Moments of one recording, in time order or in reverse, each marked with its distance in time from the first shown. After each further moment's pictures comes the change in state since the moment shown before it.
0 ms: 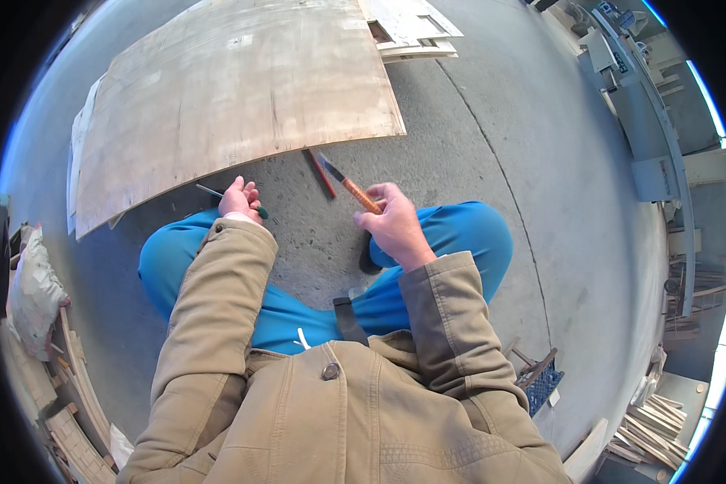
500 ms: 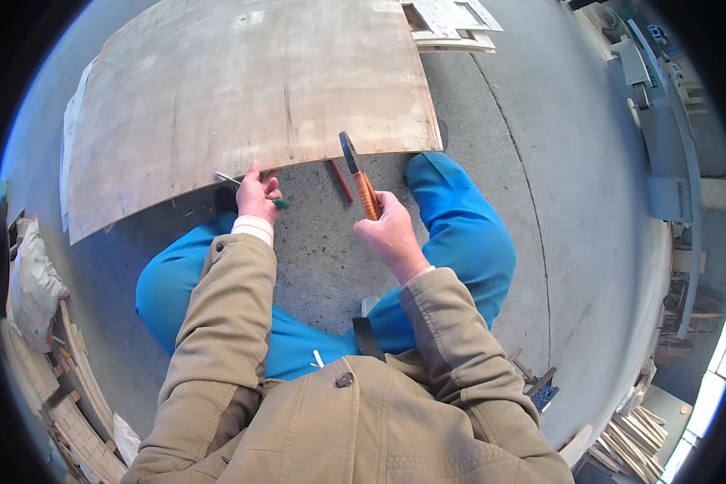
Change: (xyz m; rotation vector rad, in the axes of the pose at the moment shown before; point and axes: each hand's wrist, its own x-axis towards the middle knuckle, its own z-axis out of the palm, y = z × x) left_hand 0.065 0.002 0.044 -0.107 -0.115 -0.133; right_hand 0.084 0.018 0.047 -0.083 -0.047 0.202
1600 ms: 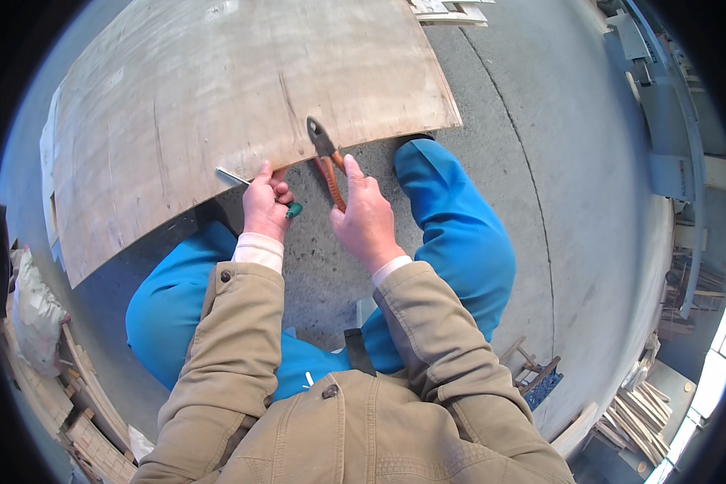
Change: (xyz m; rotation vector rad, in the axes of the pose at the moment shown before) left_hand -0.007 -0.034 0.035 0.025 -0.138 -0.087; right_hand 0.049 0.008 0.039 -0.518 0.251 -0.359
